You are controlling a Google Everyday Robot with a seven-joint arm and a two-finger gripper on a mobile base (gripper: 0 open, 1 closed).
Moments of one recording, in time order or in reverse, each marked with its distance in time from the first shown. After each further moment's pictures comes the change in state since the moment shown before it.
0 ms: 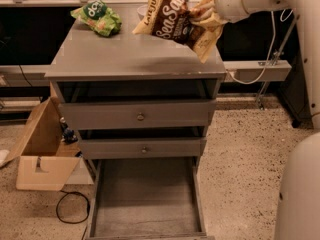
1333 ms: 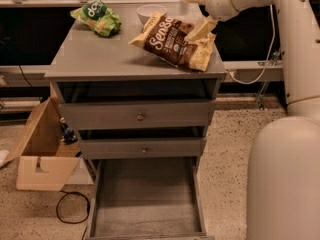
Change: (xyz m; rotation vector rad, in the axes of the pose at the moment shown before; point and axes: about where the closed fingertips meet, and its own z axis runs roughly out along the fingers) arm -0.008 0.000 0.031 -0.085 -0.024 0.019
